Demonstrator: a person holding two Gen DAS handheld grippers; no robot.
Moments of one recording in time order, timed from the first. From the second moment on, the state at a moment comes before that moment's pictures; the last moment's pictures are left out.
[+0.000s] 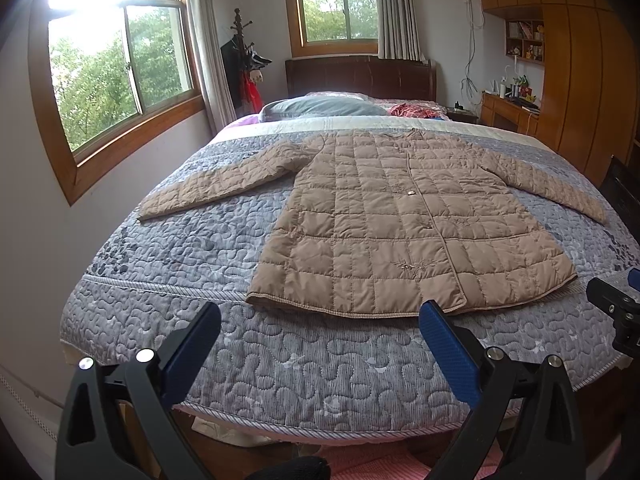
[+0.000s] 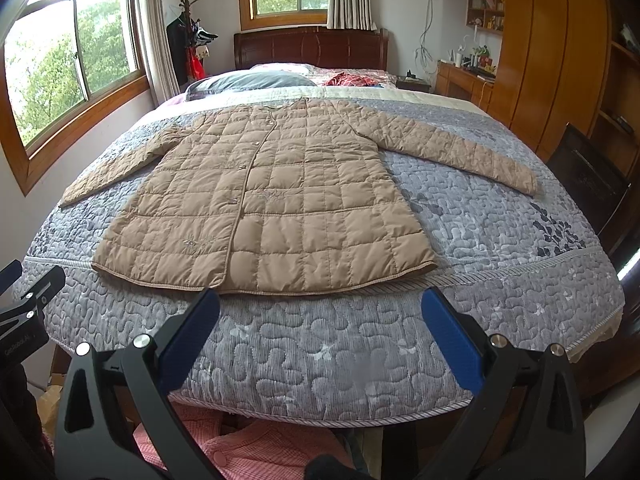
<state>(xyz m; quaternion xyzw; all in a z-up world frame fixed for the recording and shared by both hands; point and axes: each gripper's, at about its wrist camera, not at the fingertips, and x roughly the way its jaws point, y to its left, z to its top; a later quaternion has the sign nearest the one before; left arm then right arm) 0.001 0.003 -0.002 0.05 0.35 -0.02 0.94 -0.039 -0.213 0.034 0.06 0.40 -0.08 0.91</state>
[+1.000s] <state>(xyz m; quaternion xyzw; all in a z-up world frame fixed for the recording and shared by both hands) 0.002 0.004 -0.004 0.05 0.35 -0.01 0.94 -0.038 -0.210 0.031 0.05 0.40 -0.08 0.91</state>
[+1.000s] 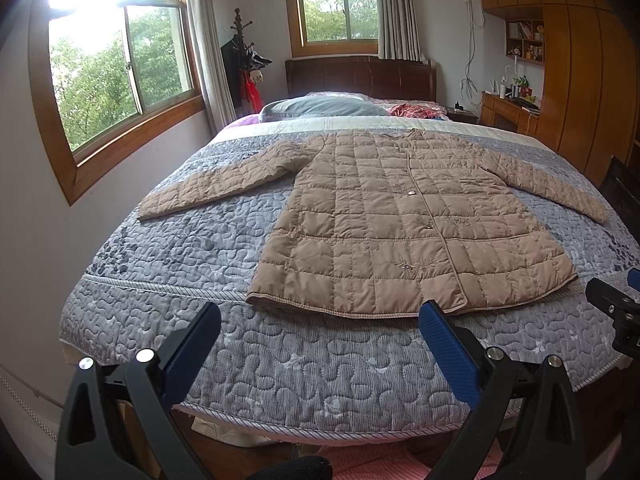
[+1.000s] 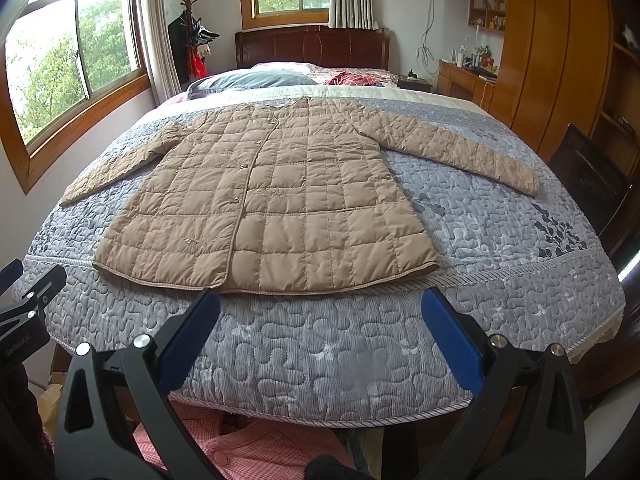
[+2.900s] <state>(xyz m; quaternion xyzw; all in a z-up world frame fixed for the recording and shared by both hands) 0.422 -0.252 -0.082 0.12 0.56 -0.21 0.79 0.170 -0.712 -0.079 0.33 0.50 -0.24 0.76</state>
